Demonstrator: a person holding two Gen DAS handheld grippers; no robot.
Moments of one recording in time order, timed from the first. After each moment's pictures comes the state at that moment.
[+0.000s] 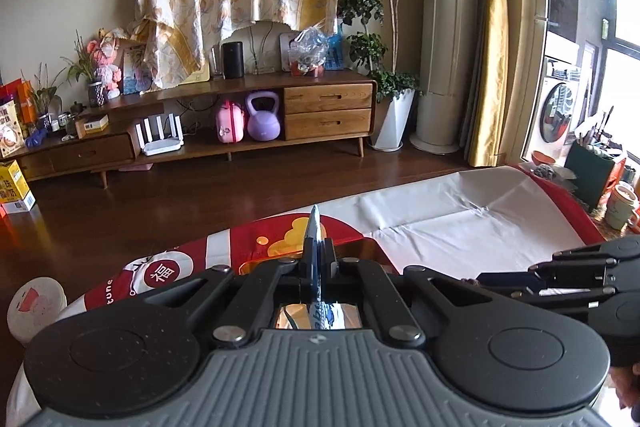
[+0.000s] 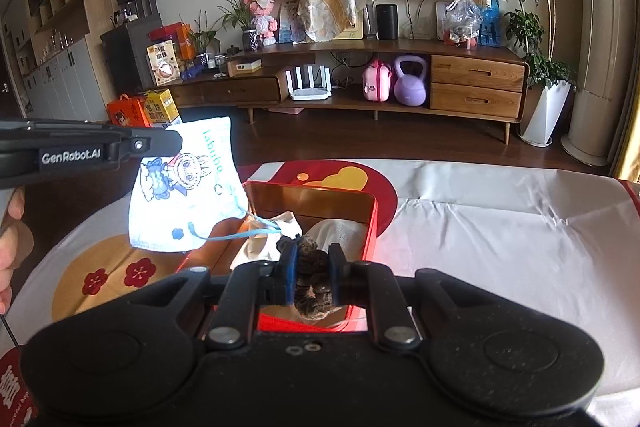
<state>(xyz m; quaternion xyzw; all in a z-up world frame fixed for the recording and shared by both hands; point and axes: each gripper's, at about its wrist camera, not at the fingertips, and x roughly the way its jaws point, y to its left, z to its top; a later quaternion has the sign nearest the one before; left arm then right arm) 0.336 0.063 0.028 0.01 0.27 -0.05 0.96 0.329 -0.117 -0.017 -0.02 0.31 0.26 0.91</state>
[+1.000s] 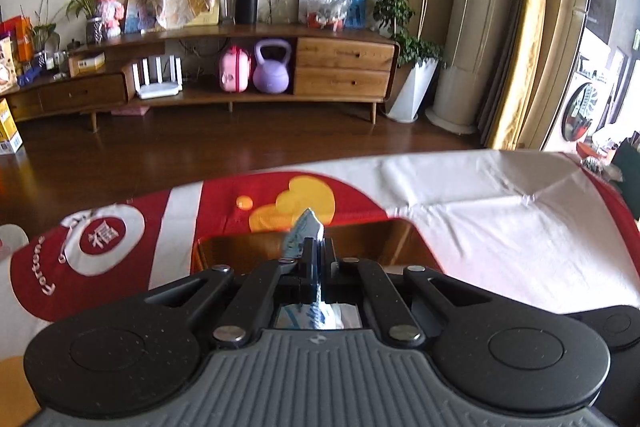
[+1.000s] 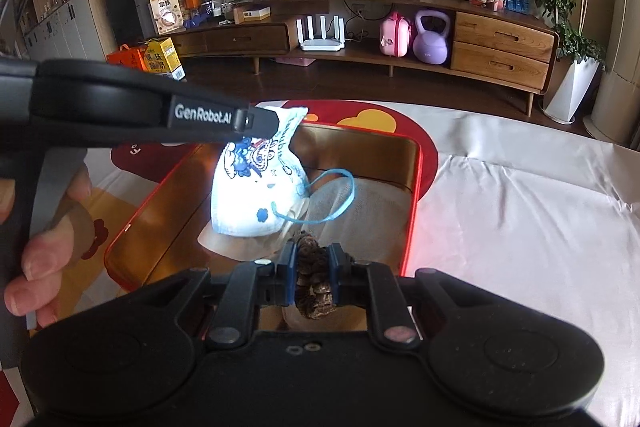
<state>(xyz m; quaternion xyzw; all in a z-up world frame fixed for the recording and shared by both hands) 0.434 0.066 -0.064 -0.04 0.32 -0.03 0.94 0.384 -0.065 -0.091 -0.06 0.36 0.27 0.89</state>
